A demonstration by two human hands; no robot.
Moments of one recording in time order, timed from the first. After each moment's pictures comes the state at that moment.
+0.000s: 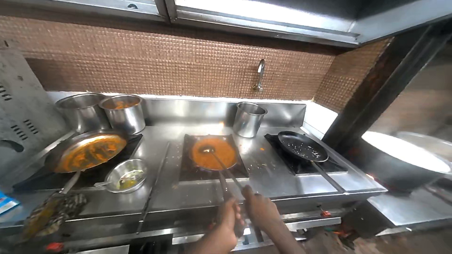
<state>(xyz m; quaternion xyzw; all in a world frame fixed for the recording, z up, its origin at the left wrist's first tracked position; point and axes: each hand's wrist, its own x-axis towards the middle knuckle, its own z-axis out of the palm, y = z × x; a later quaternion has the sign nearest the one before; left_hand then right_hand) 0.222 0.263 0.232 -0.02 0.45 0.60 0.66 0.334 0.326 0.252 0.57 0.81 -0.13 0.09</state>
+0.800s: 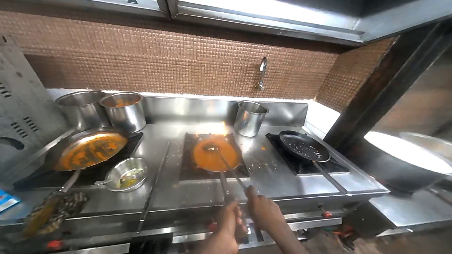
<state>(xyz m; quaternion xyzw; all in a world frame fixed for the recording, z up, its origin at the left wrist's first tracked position) 0.222 0.252 0.239 -0.03 0.44 0.60 0.67 0.335 0.329 0.254 0.58 0.80 -0.13 0.11</state>
